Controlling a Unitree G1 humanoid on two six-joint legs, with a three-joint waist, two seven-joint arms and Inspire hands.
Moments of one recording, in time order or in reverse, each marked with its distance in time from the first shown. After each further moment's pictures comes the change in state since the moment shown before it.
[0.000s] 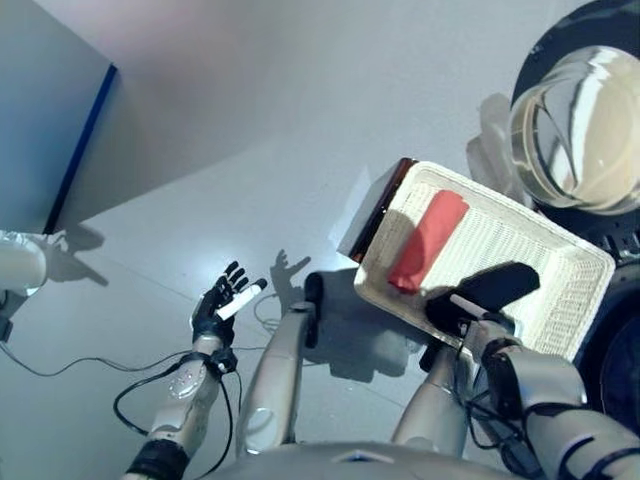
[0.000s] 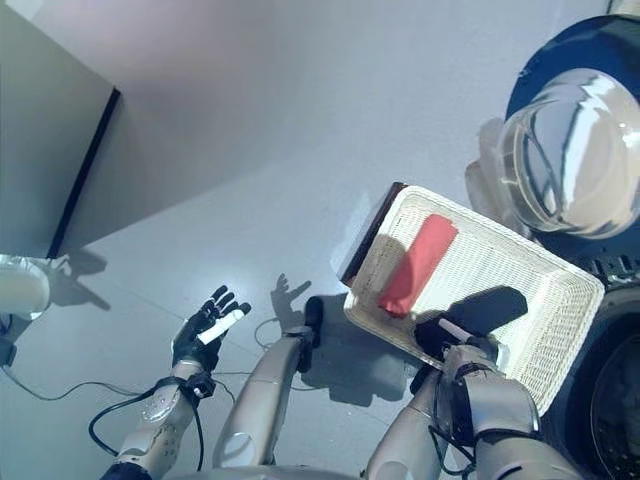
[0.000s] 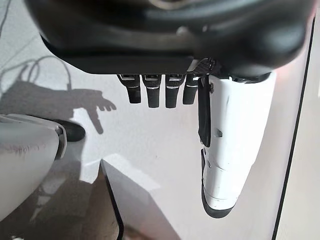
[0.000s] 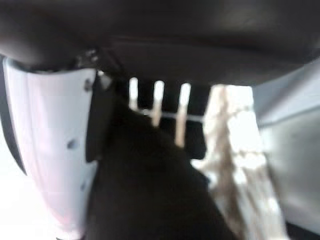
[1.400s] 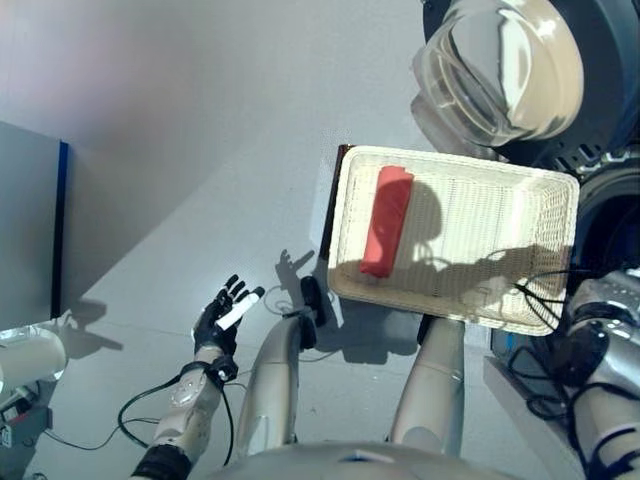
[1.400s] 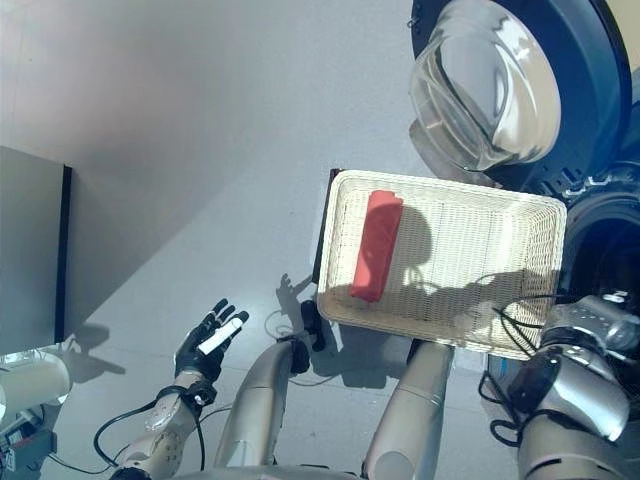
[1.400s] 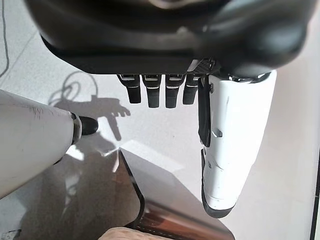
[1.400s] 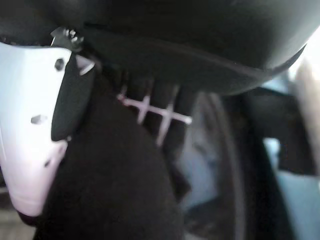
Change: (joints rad) left arm 0.004 -0.027 -0.009 0.074 -0.093 -0.004 -0.028; right arm -0.108 -0.340 -0.437 -0.263 0.816 -0.486 -0.065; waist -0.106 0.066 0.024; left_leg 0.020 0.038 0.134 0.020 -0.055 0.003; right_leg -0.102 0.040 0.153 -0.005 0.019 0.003
